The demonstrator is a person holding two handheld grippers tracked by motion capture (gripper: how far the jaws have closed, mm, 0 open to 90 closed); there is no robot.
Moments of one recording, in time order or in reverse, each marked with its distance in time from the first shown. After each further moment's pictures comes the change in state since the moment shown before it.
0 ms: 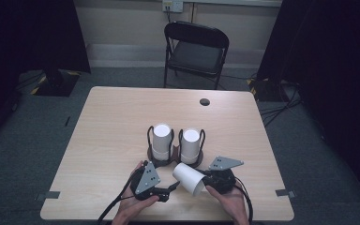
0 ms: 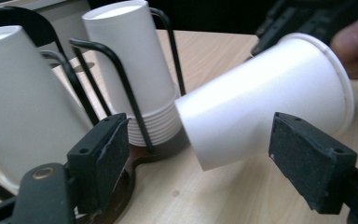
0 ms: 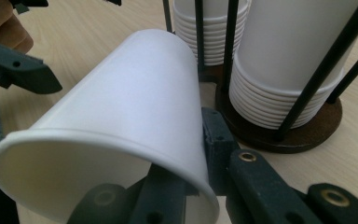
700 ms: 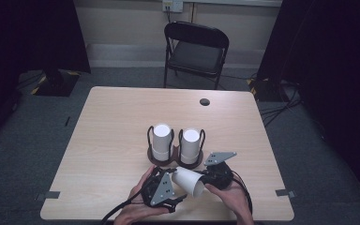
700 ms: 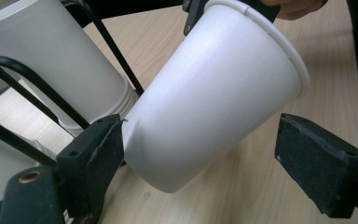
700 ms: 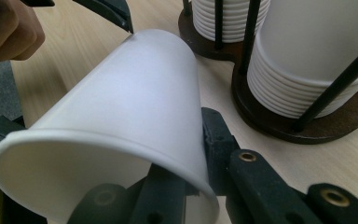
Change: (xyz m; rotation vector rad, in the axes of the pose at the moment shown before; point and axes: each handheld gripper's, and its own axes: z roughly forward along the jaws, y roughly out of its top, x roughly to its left) left arm -0.026 0.001 0.018 0.092 -0.067 0.222; right arm -0.006 0.015 0.006 0.155 0.082 -0.010
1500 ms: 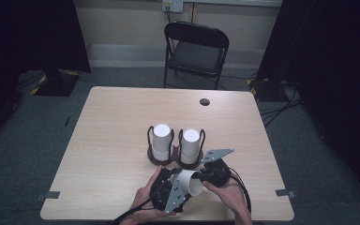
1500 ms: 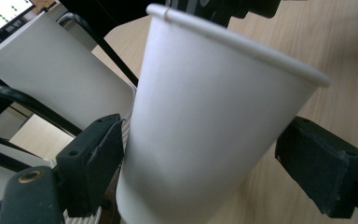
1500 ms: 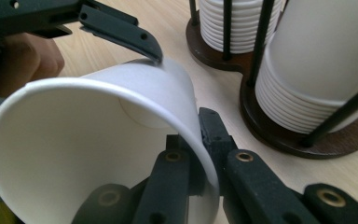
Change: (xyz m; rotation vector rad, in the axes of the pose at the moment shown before) left arm -0.017 0.009 0.019 0.031 0.119 0.109; right arm 0.002 0.012 0.003 0.003 0.028 0.006
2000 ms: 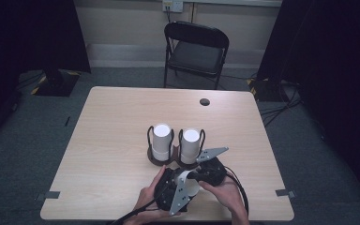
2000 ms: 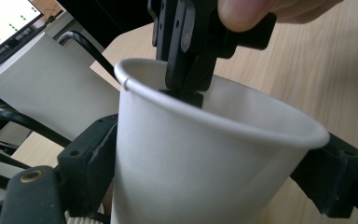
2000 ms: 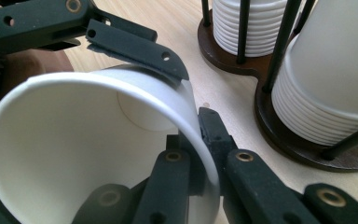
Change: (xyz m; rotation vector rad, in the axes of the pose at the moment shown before) left arm -0.004 0.009 0.004 -0.020 0.018 0.010; right arm 0.003 0.008 0.008 0.023 0.034 0.006
